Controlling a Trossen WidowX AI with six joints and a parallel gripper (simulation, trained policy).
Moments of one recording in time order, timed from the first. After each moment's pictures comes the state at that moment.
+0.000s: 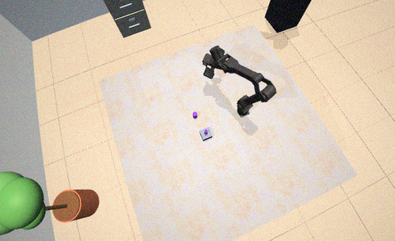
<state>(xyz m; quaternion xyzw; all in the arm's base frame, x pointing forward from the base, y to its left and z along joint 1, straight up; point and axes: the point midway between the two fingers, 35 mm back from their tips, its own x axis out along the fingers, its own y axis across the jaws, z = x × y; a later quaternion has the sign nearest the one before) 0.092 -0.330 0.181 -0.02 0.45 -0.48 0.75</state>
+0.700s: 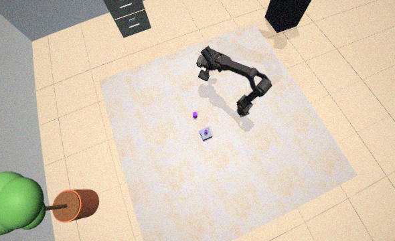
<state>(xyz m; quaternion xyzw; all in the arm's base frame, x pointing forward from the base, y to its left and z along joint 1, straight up) 0.126 -0.327 0.169 0.05 0.49 -0.45 0.75</state>
